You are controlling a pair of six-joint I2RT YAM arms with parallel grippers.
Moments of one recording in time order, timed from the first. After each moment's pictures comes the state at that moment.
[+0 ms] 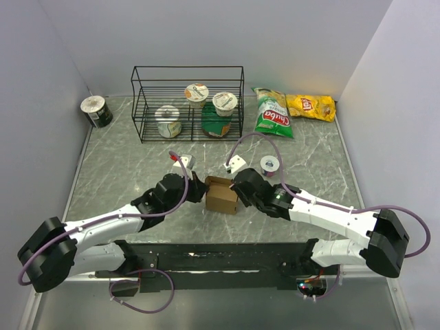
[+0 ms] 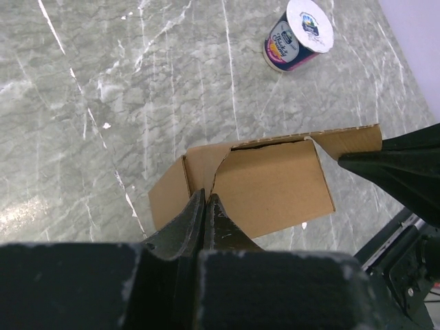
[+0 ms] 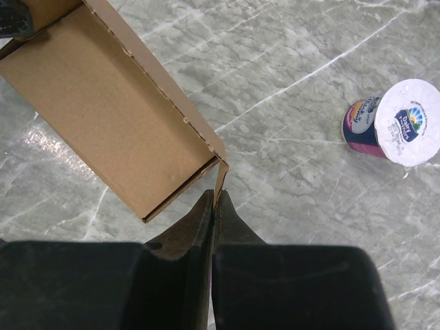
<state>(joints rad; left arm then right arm) -0.84 1.13 0.49 0.27 -0.11 -0.57 0.98 1.20 0.82 -0.43 0.39 0.11</state>
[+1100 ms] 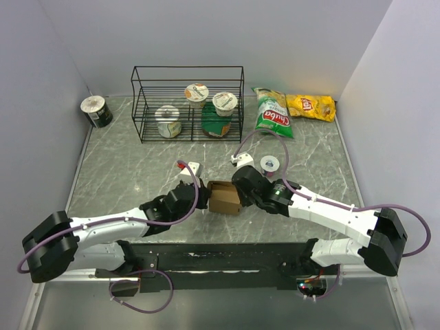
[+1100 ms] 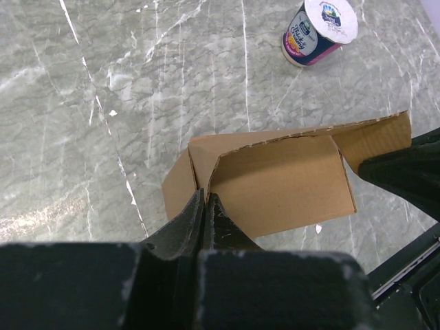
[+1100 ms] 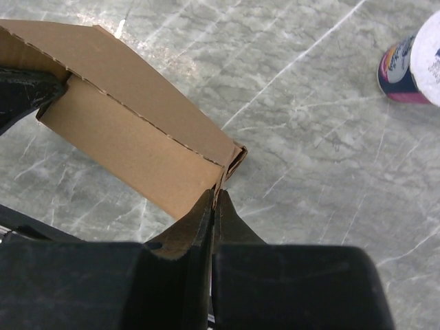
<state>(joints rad) -1.01 1.16 0.50 0.25 -0.38 -0.59 0.98 1.22 0.90 -0.57 0.37 0.40</state>
